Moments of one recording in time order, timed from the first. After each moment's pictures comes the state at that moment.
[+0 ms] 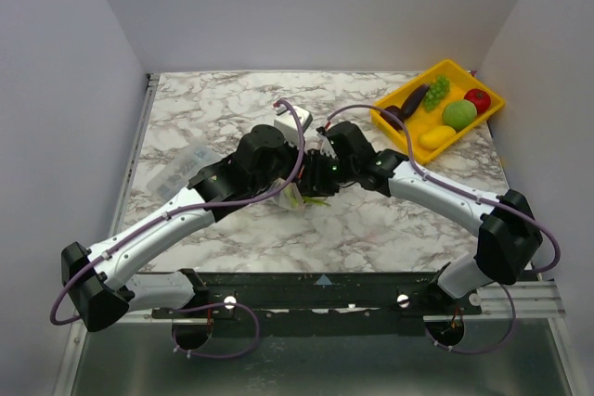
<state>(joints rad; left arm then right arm) -0.87 1.18 1.14 -0.36 -0.16 -0.23 0.77 1.53 1.15 -0.36 -0.35 0.78</state>
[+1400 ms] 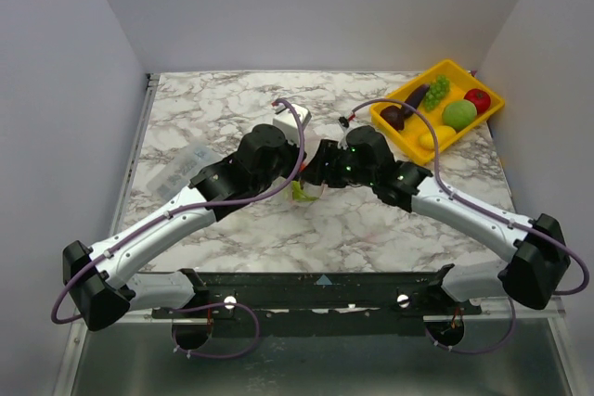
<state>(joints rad) -0.87 1.19 1.14 -0.34 -0.20 -0.24 0.80 1.36 1.03 -0.19 -0.09 0.78</state>
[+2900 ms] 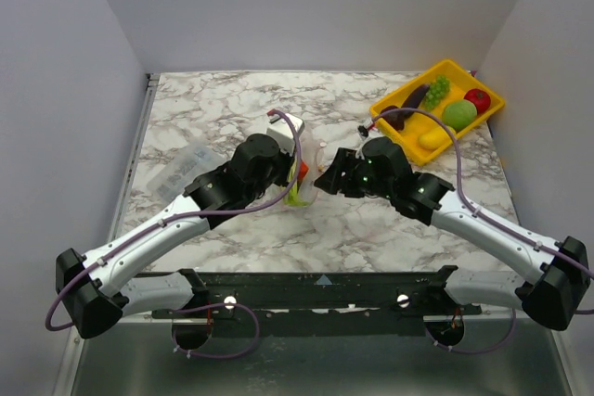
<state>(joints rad) -0.87 1.13 1.05 -0.34 -0.28 -0.16 0.80 1.17 0.96 -0.33 0.01 0.79</state>
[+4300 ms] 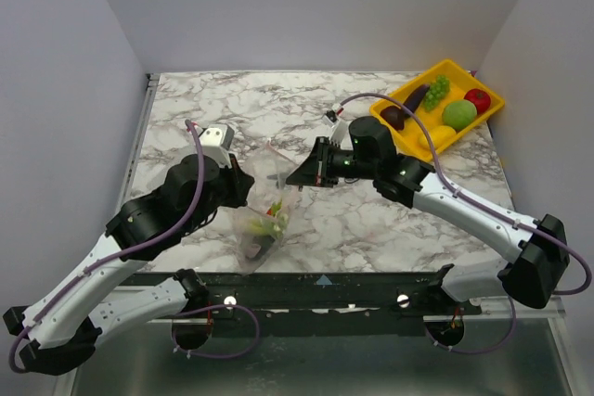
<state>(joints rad) -0.87 0.77 1.15 -0.82 -0.34 -0.55 0.82 1.34 1.11 -0.16 -0.41 0.87</state>
